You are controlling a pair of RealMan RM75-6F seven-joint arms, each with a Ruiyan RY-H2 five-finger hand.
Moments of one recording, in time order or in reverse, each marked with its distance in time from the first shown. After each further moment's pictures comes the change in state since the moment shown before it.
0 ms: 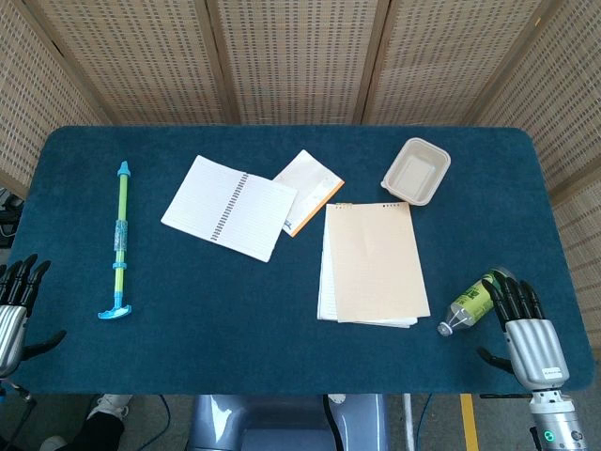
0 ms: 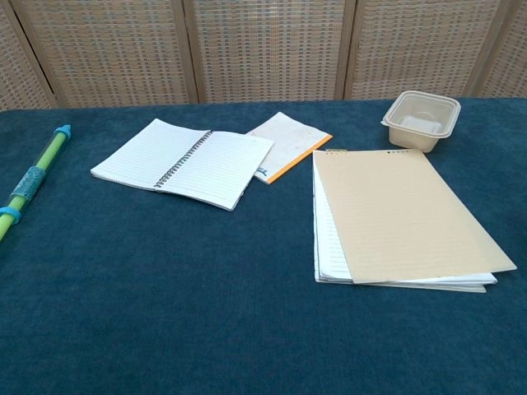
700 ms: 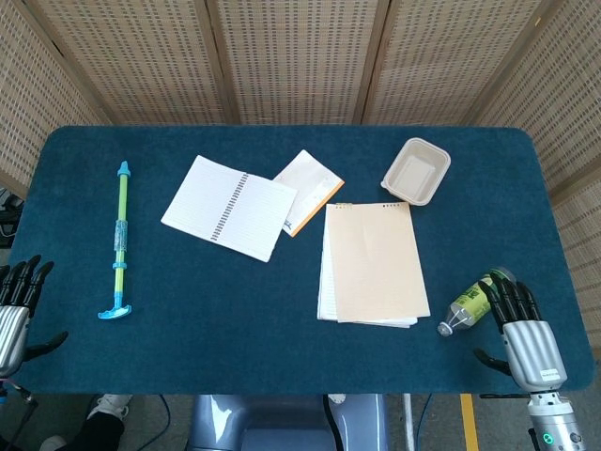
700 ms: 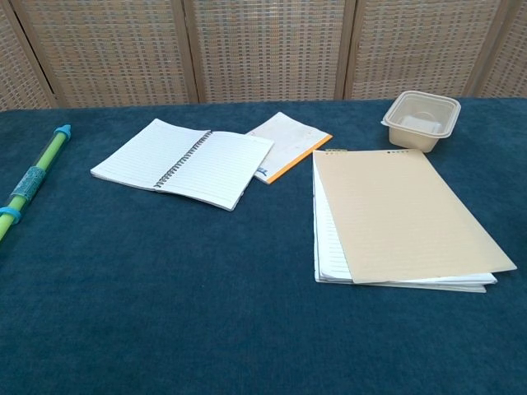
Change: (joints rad) left arm -0.002 0.003 0.004 -0.007 0.006 -0.008 0.002; right arm -0.004 -0.001 -0.007 -0.003 -0.025 0.004 0.009
